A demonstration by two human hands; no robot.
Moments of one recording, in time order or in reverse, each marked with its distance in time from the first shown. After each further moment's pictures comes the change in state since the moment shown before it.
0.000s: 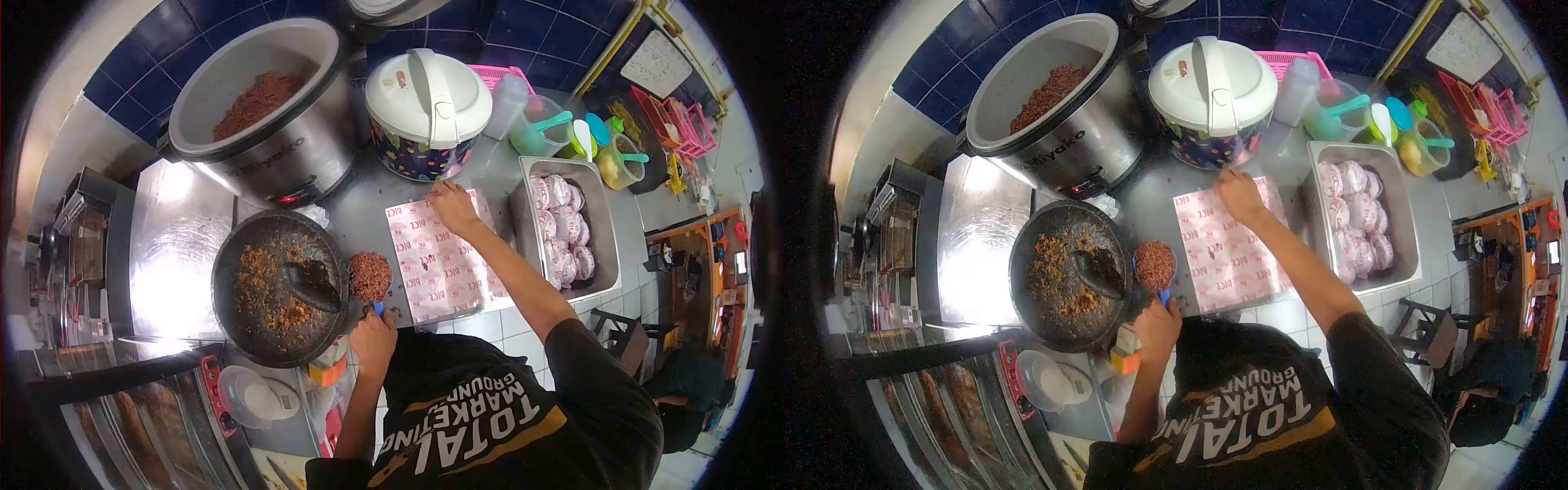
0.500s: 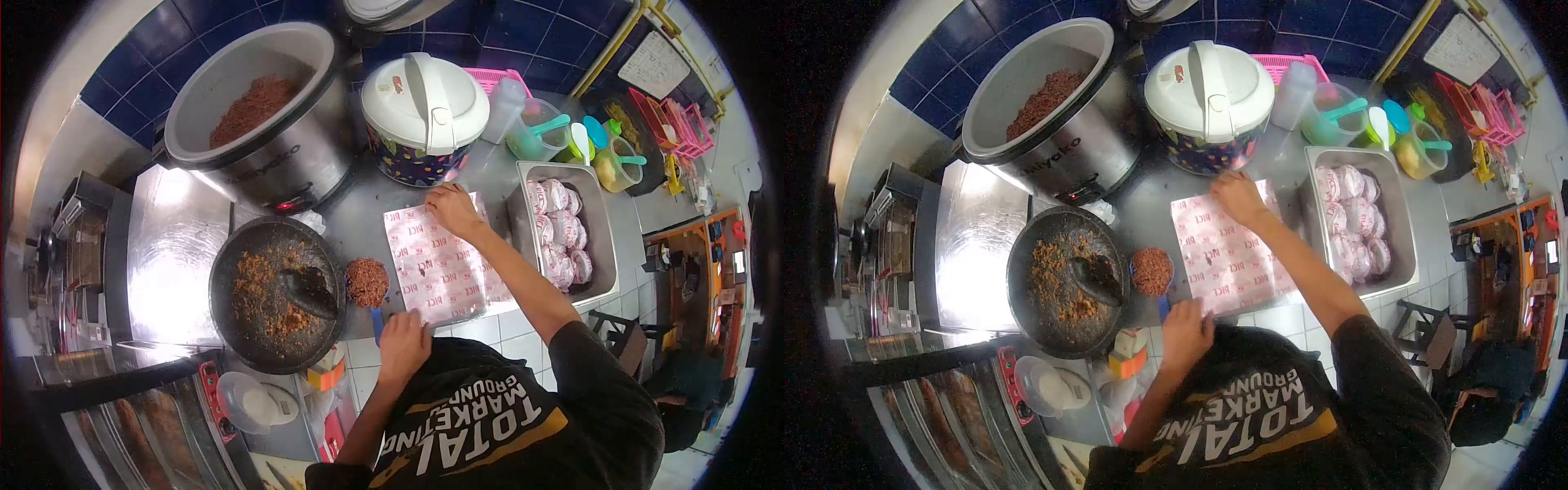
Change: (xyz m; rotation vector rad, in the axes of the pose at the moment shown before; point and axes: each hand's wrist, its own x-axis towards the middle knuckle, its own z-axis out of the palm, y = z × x) left_hand -0.012 0.051 -0.019 -0.273 -0.084 0.323; right_hand 0.005 0.005 -0.022 0.085 0.061 -0.070
